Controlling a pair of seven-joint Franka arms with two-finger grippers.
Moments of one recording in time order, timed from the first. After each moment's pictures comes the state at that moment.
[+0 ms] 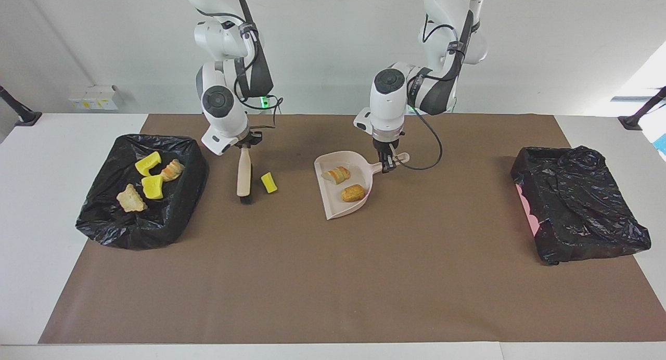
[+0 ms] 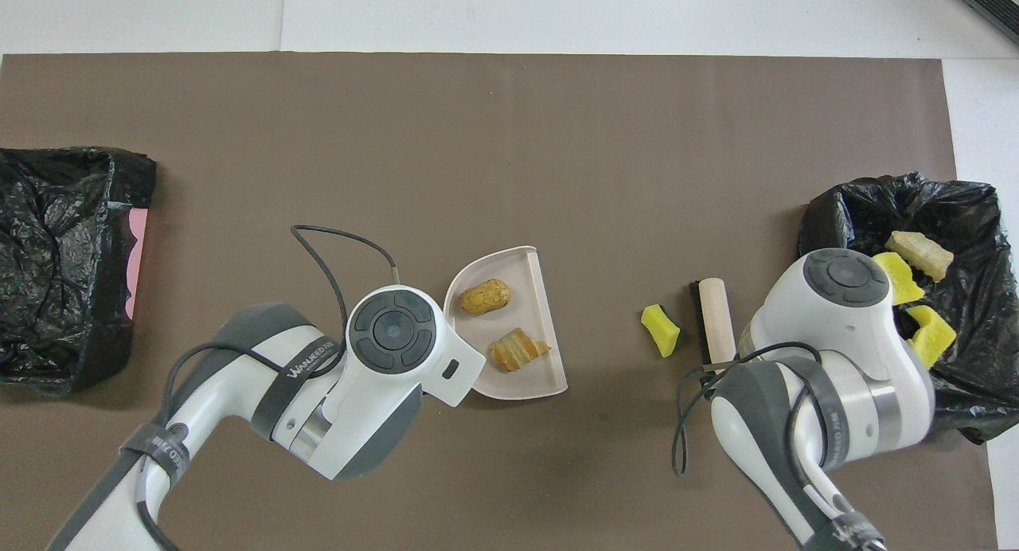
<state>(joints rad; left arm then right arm) -0.65 0.09 -0.01 -2.13 0.09 2.16 0.75 -0.14 -0.05 0.42 -2.29 0.04 1.85 0.15</state>
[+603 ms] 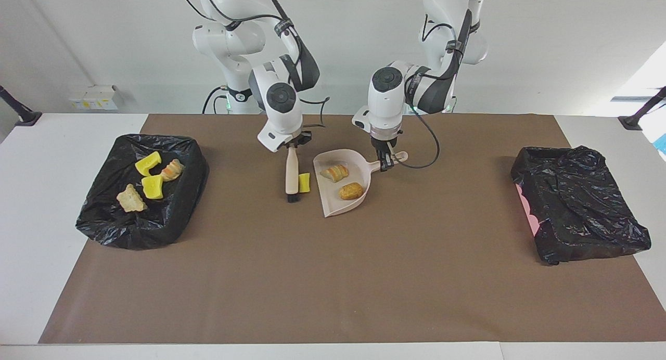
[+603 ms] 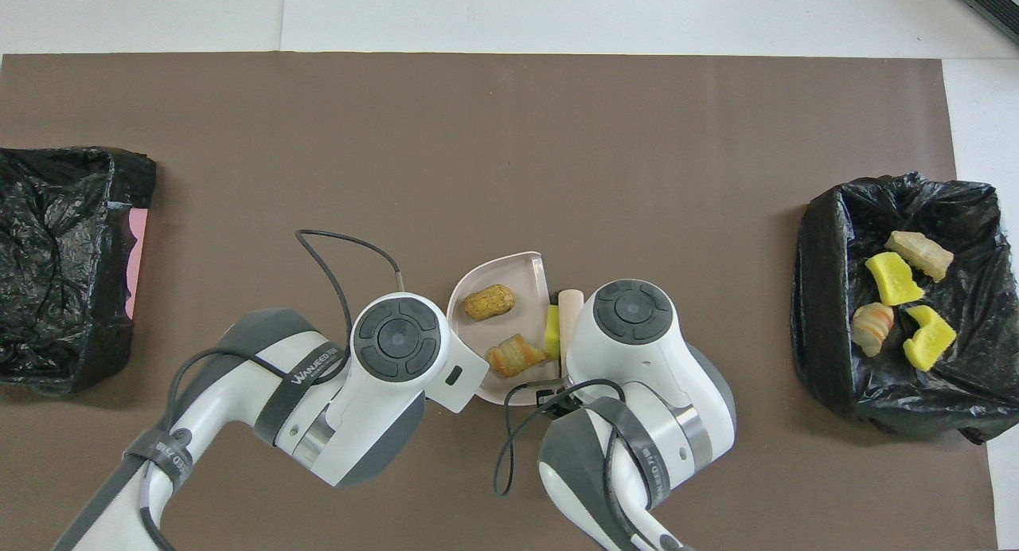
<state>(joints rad) -0.65 0.09 0.00 -2.14 0.09 2.16 0.75 0.16 0.12 0.43 -2.14 0.20 1.95 0.46</state>
